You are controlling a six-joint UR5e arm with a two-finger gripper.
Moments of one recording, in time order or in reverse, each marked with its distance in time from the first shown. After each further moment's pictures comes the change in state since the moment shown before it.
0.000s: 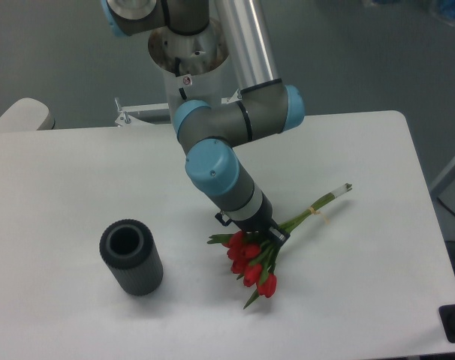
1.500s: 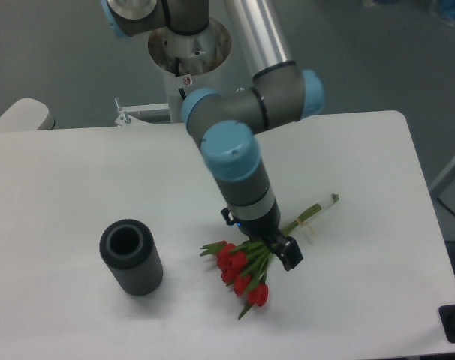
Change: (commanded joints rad) arm 0.100 0.097 0.319 -0.311 -0.377 0.049
